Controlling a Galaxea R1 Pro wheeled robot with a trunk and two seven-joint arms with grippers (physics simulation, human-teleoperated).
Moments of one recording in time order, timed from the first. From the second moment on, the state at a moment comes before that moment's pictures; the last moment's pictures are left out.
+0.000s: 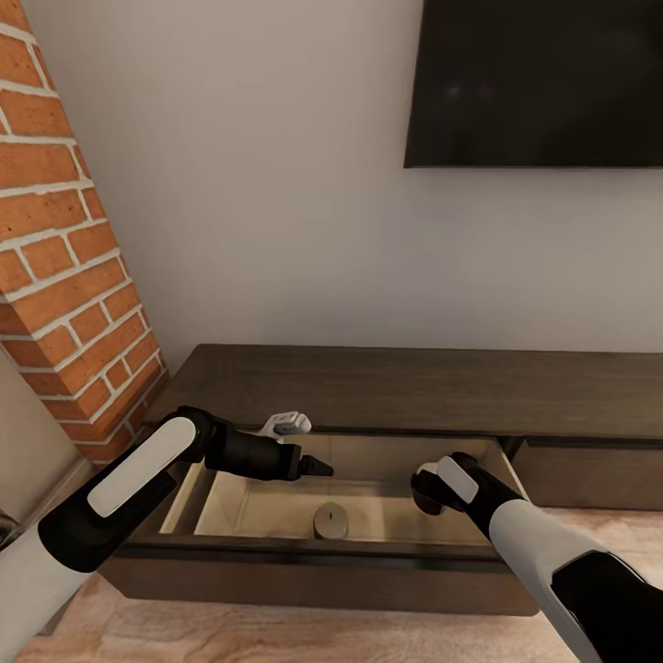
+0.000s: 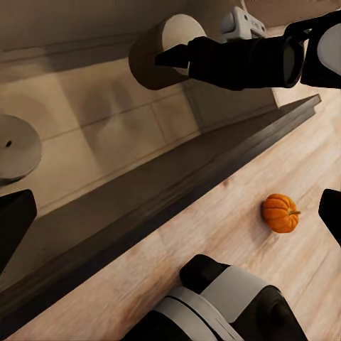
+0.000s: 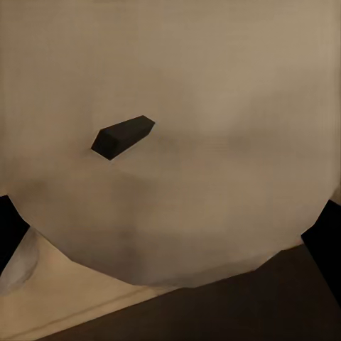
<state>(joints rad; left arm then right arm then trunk) -0.80 0.35 -0.70 -1.58 1.71 1.05 0.54 -0.92 -0.06 0.44 -0.32 -1.00 0.51 -0.44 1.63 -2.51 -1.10</state>
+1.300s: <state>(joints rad) -0.80 0.35 -0.70 -1.58 1.71 1.05 0.54 -0.92 -0.06 0.44 -0.32 -0.99 0.51 -0.44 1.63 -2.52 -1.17</state>
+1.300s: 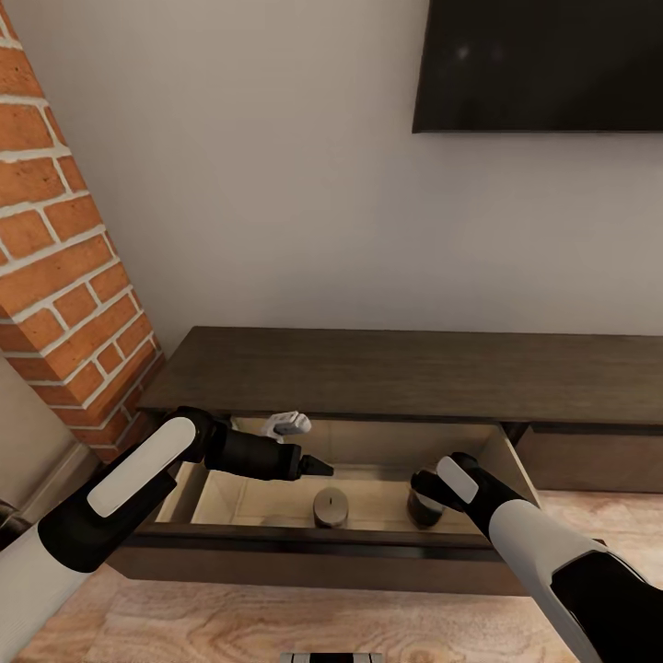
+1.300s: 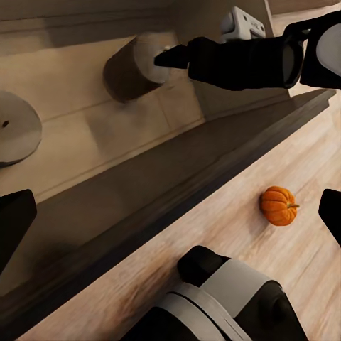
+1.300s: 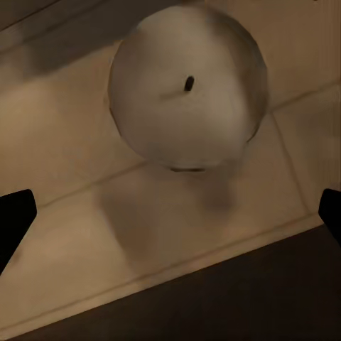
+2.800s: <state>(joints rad) -0.80 0.35 -0.70 -1.57 1.71 1.05 0.54 -0.92 -0.06 0.44 -0.32 -1.00 0.62 -0.44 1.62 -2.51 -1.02</state>
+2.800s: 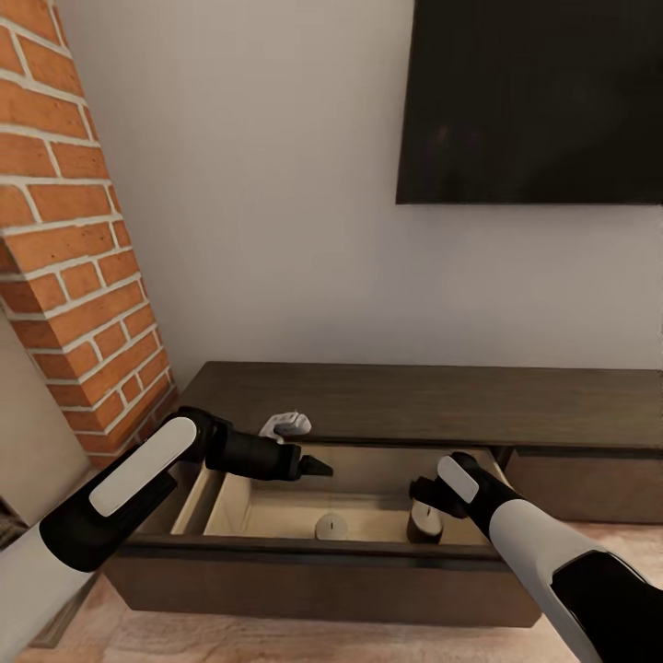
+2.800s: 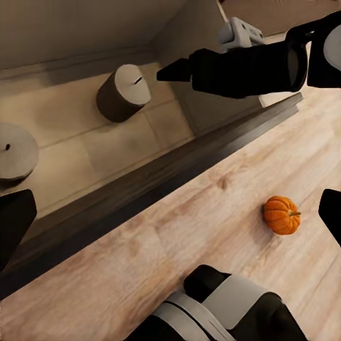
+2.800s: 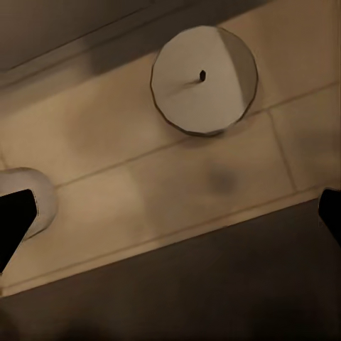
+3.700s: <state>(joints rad) -0.80 0.35 -0.71 -1.57 1.71 1.05 0.54 -0.92 -0.06 0.44 -0.32 -1.00 0.62 -0.44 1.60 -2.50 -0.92</state>
